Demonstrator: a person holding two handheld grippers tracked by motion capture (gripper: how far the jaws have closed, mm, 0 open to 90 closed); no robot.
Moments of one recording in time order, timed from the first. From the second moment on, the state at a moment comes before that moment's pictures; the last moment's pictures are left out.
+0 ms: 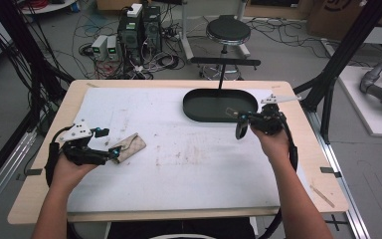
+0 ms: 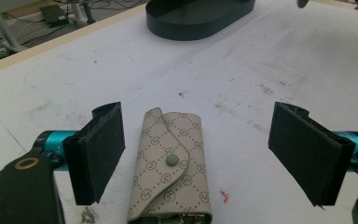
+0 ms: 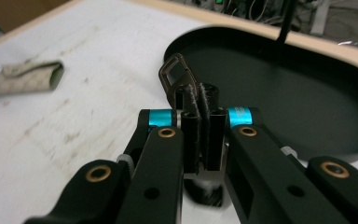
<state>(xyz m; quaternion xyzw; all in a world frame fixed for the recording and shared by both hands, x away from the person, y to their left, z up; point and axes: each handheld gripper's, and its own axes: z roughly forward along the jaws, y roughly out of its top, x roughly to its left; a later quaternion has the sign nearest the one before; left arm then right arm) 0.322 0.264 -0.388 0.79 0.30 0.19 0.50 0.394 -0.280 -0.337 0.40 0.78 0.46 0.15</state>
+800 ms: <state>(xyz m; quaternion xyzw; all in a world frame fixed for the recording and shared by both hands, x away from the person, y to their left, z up) 0.325 0.266 -0.393 0.79 0.31 0.18 0.50 0.493 -0.284 -0.280 0.46 0.74 0.45 0.21</state>
